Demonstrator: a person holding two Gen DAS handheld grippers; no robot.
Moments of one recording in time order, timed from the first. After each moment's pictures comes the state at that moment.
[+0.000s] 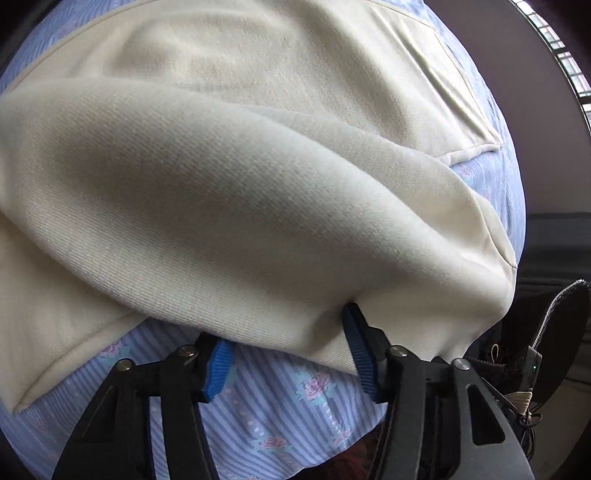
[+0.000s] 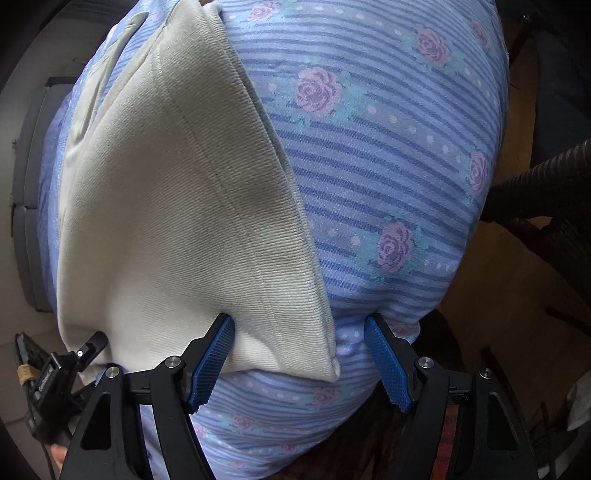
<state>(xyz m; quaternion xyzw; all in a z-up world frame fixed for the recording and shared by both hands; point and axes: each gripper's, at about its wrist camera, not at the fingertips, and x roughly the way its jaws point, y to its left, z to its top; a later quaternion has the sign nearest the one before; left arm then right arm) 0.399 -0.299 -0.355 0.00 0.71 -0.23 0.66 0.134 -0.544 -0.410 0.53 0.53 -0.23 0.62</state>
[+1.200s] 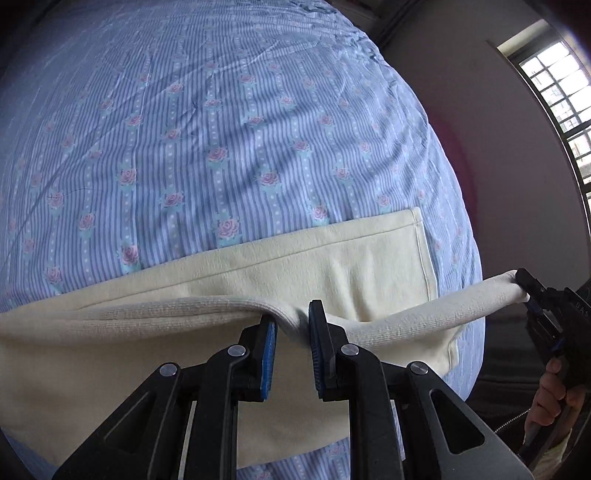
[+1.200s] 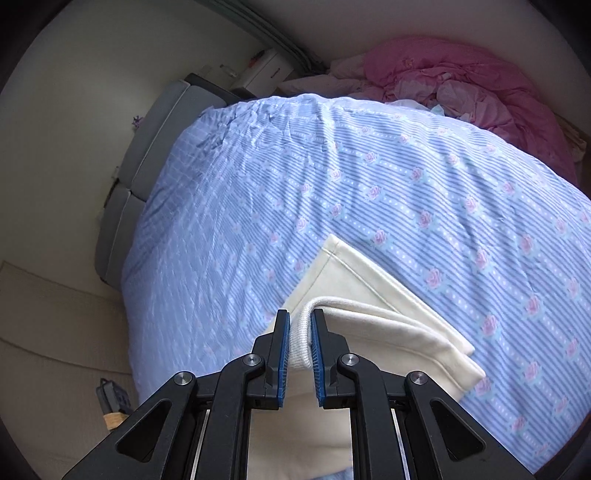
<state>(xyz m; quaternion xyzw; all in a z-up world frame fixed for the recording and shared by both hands) 0.604 -0.379 -0.245 -0.07 0.64 -0.17 0.75 0.457 -0.700 -0.198 0.44 0.42 -0.09 0.79</state>
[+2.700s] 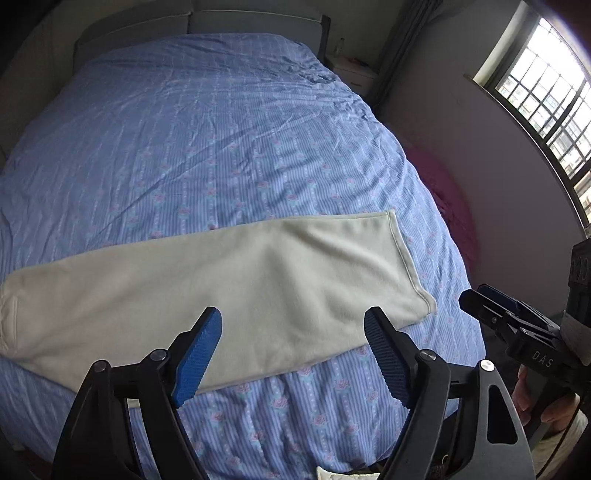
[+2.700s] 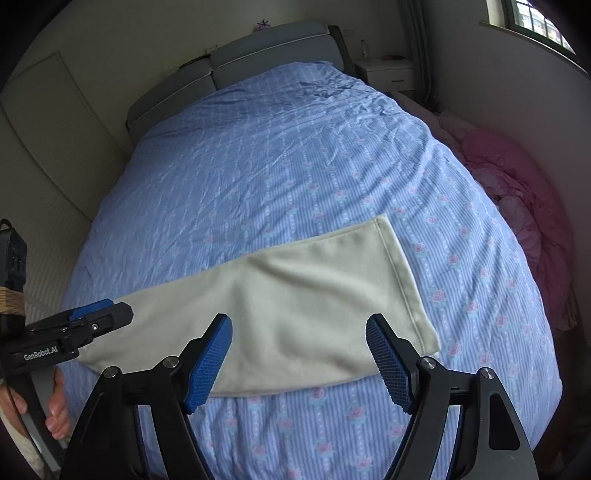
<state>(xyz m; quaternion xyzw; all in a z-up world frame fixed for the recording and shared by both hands) 0.425 -0.308 -0.107 -0.06 0.53 -0.12 0.84 0.398 -0.566 -0.117 0.13 0.48 0.05 0.87</state>
